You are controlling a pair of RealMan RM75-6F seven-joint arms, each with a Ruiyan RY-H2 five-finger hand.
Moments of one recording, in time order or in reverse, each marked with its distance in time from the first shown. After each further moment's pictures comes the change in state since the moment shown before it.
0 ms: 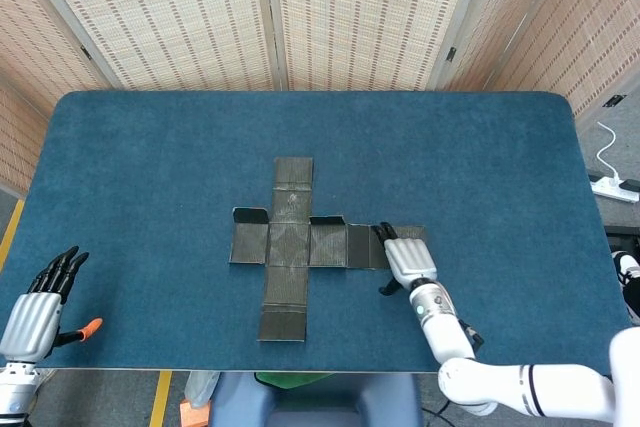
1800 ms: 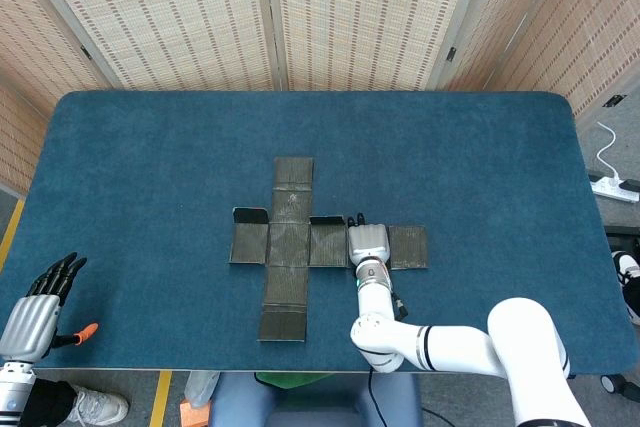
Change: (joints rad) left arm -0.006 0.000 0.010 0.047 -0.037 -0.074 -0.042; right arm 0.349 -0.323 0.131 0.463 0.459 0.044 -0.396
